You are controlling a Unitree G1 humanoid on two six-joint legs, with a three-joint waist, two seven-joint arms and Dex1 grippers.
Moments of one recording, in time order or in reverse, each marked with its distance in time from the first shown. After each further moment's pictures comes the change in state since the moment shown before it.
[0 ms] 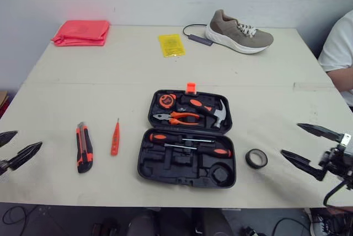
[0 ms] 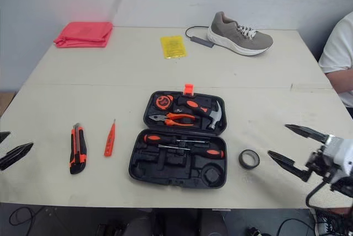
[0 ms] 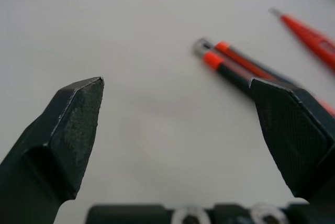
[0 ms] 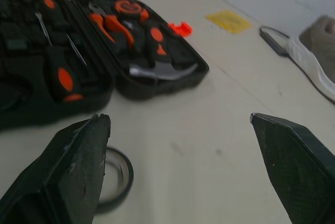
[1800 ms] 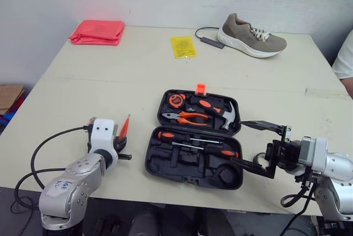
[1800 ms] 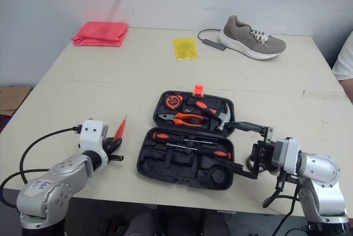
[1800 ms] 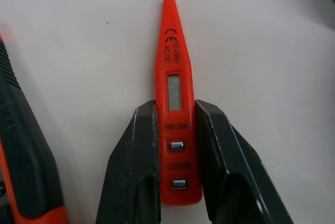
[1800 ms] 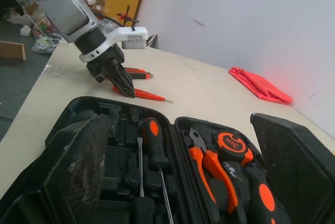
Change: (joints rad) left arm -0.318 -0.512 -0.604 -0.676 0.175 0.834 0.948; right arm -0.103 0.123 0.303 -0.225 -0.008 -0.054 -0.007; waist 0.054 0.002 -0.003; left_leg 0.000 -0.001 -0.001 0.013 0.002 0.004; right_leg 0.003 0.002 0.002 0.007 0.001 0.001
